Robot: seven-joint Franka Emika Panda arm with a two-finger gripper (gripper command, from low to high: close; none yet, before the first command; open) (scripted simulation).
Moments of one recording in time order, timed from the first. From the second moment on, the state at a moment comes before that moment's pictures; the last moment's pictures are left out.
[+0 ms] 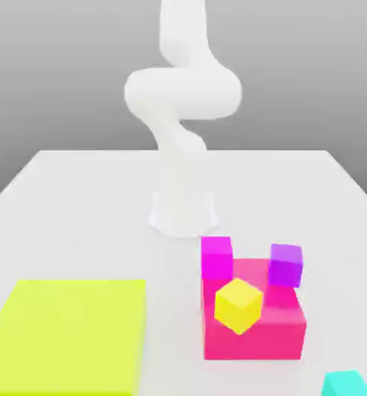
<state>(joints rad) -0.01 -0.71 0.03 -2.29 -0.01 2.32 0.83</state>
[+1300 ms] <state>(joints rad) 0.19 0.58 0.22 -2.14 -0.28 2.69 1.28</state>
